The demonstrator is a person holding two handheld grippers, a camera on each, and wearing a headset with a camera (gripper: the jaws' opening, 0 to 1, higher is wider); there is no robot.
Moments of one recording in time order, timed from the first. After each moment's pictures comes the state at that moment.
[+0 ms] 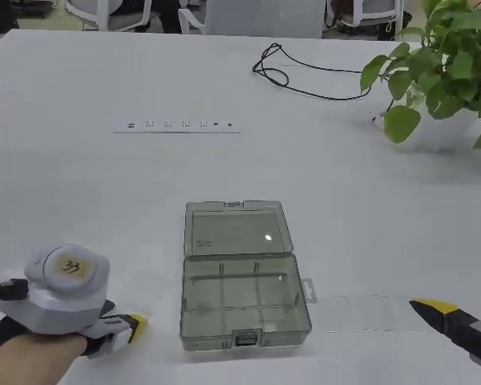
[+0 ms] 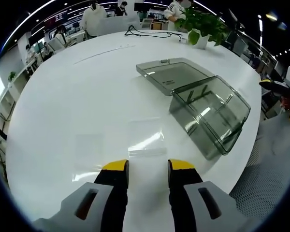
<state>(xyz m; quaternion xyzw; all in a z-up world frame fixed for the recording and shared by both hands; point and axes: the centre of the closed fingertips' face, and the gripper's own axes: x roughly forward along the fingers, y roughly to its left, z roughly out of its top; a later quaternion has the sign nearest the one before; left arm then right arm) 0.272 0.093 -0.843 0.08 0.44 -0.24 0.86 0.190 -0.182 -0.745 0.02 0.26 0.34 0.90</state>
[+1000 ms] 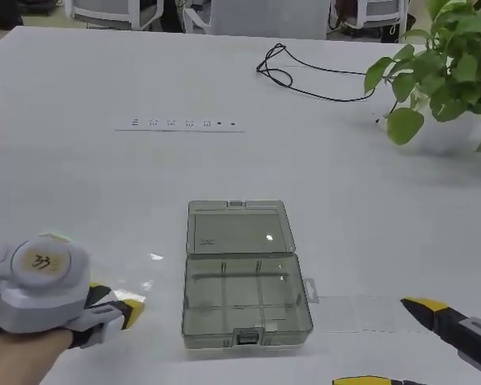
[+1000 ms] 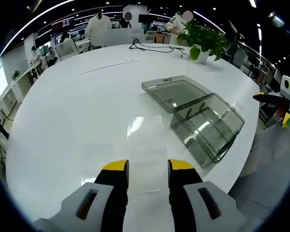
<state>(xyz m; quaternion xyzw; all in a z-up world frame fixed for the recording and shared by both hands) 0.275 0.096 -0.808 0.06 0.39 -0.23 0.89 0.198 -0.173 -0.746 0.03 0.27 0.34 0.90</state>
